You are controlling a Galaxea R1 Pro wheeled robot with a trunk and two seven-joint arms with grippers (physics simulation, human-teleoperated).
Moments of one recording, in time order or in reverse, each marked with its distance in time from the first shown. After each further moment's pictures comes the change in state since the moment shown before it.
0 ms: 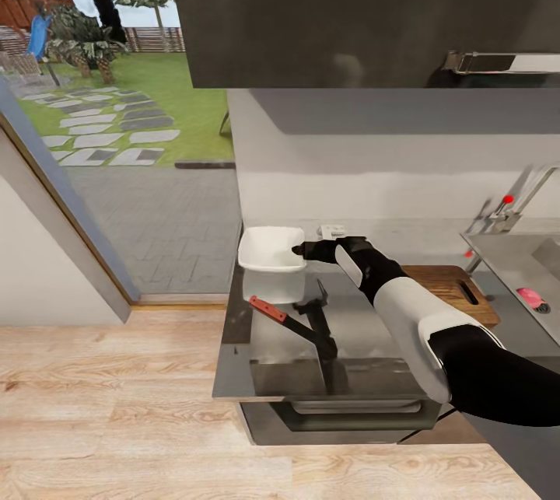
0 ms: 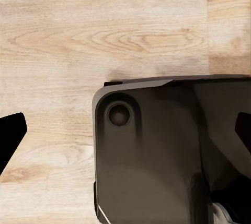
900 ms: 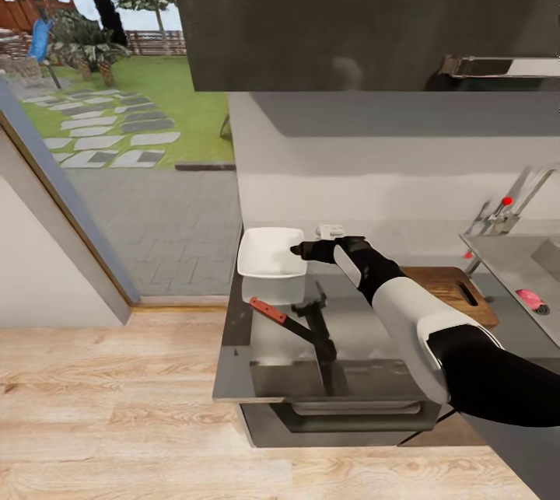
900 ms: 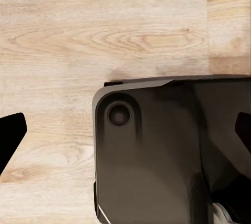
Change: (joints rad) left arm 0.000 0.000 0.000 0.007 0.000 0.000 0.000; right arm 0.000 0.007 0.000 -0.001 0.000 0.000 0.000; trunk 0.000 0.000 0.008
